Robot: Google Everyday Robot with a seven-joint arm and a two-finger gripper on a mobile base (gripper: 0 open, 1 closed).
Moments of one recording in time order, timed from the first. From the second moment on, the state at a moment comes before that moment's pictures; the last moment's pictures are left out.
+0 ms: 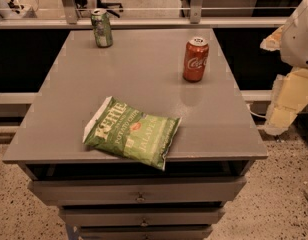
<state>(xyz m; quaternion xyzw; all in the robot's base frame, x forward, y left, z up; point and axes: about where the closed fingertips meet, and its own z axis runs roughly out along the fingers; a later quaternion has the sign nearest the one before) 0.438 -0.217 0.976 -0.60 0.78 -0.03 0.16</state>
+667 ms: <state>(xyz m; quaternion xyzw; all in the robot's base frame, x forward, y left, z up) 0.467 -0.216 0.952 -0.59 0.79 -0.03 0.18</state>
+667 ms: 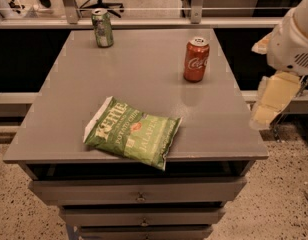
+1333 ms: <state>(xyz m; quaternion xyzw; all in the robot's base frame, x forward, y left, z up) 0.563 -0.212 0.921 -0.54 0.79 0.02 0.29</state>
